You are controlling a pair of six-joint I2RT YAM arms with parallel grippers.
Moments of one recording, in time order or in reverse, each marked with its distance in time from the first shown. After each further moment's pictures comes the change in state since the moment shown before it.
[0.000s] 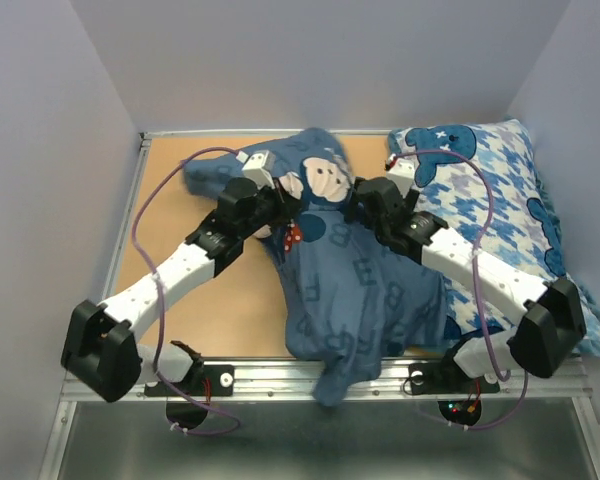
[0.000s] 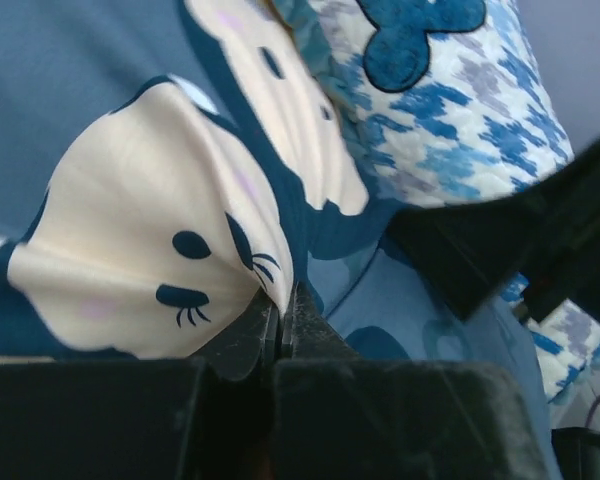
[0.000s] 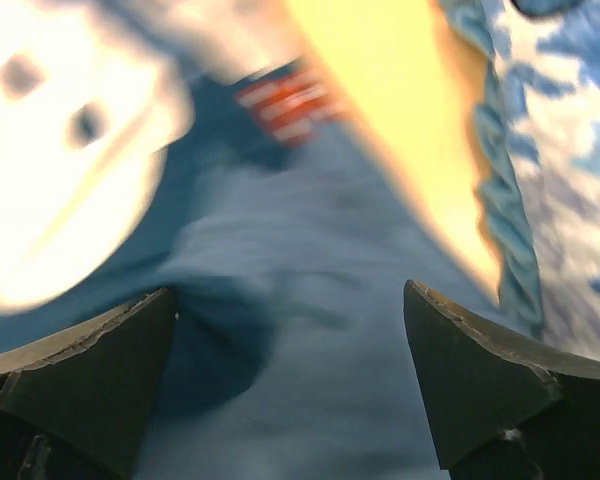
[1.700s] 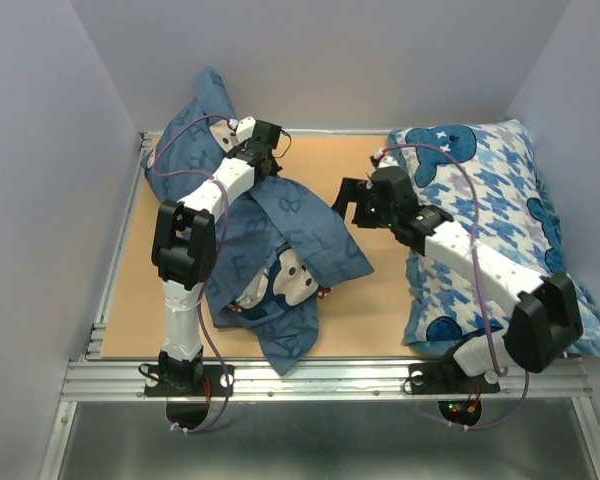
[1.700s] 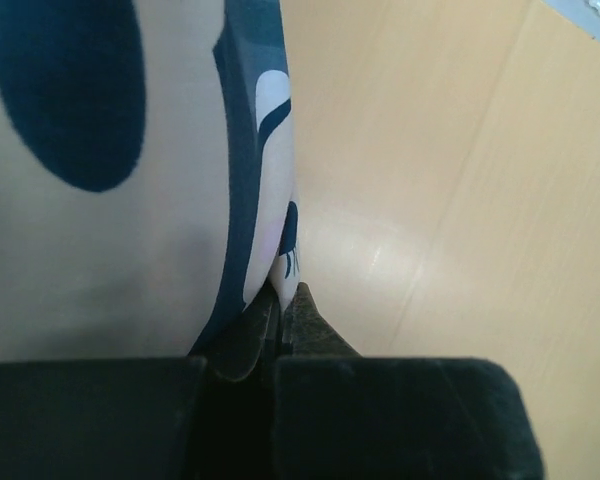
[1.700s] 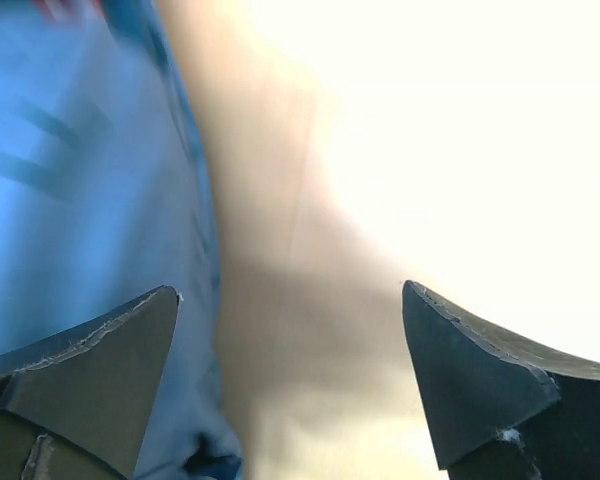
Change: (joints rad) left arm 0.194 0.774 0.848 -0.621 -0.476 -0.162; right arm -0.104 0.113 0.024 0.156 -0.668 -0.087
